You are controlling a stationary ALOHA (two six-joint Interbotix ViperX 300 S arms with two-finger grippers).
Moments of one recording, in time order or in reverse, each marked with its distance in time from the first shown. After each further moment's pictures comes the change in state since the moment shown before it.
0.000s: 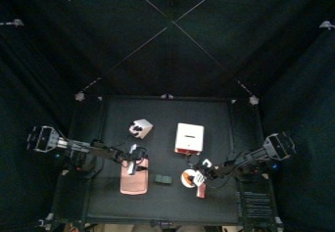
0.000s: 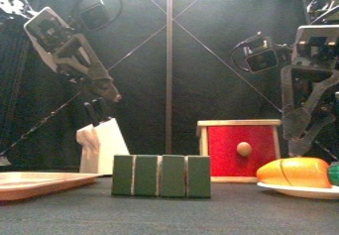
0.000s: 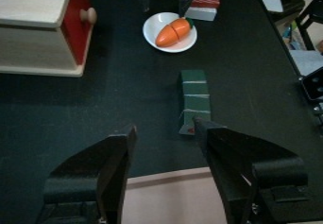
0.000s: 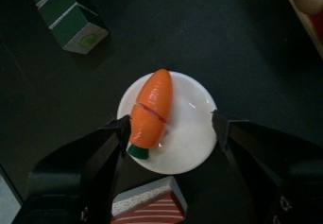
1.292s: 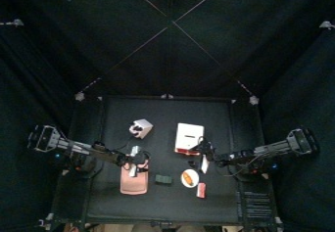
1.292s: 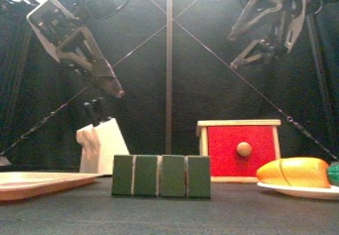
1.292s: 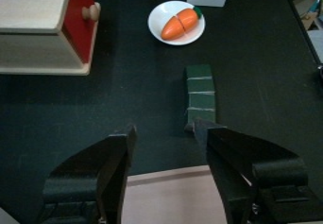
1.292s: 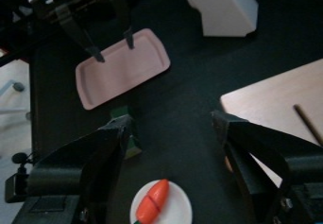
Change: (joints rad) left arm -0.124 0.023 -0.117 0.008 0.250 0.008; right arm -0.195 -0.428 -0.012 -0.502 0.002 0.012
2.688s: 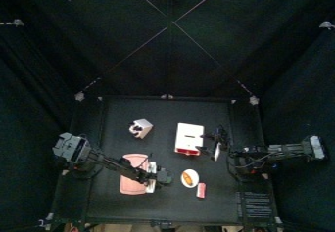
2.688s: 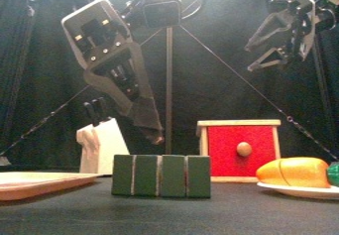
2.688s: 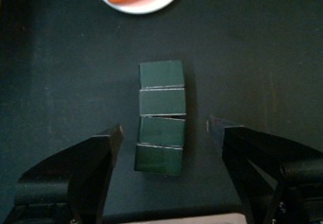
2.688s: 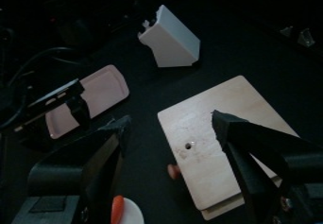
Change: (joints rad) left arm -0.133 0.482 -0.350 -0.143 0.209 -0.005; right arm -0.138 -0.230 0.163 -0.051 -0.023 0.003
